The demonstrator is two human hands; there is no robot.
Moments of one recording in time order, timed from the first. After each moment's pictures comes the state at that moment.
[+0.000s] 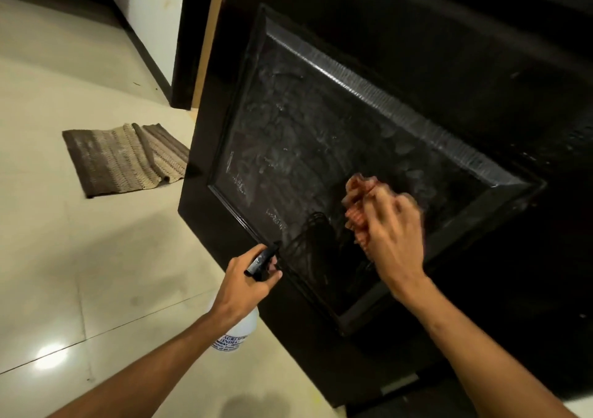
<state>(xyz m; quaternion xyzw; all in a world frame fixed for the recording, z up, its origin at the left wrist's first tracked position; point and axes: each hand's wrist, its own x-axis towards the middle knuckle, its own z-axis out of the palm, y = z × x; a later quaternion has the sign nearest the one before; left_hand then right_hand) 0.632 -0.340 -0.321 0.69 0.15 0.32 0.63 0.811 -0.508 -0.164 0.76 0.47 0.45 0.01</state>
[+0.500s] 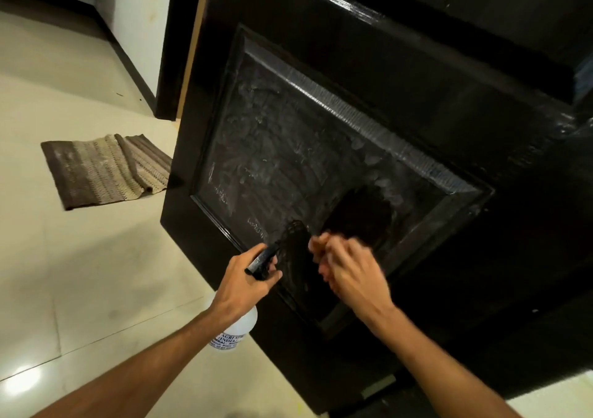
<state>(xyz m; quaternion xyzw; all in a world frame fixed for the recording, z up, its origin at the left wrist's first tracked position) 0.643 -0.358 -0.288 0.69 0.12 0.31 0.64 0.806 -0.541 -0.215 0.78 0.55 0.28 0.07</state>
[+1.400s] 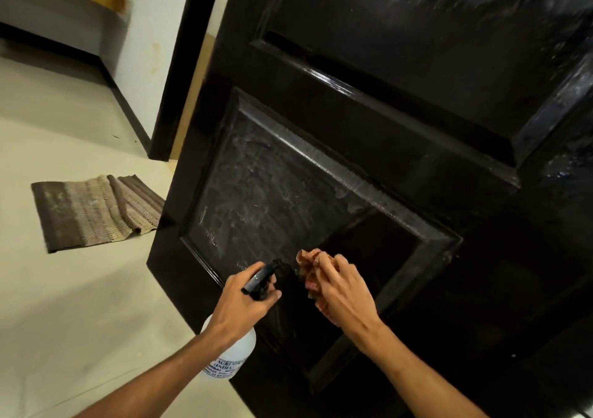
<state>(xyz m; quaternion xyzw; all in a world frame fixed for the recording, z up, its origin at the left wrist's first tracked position) 0.659 -0.354 -0.236 0.68 0.06 0.34 0.65 0.803 -0.527 -0.162 0.75 0.53 0.36 0.17</state>
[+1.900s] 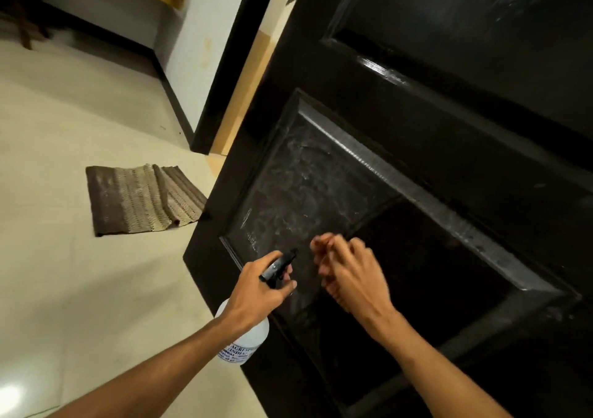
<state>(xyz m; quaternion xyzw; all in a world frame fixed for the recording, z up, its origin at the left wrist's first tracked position) 0.665 -0.279 -0.234 0.67 0.11 0.38 0.63 0.825 -0.414 -0.147 0.72 0.57 0.38 0.14</state>
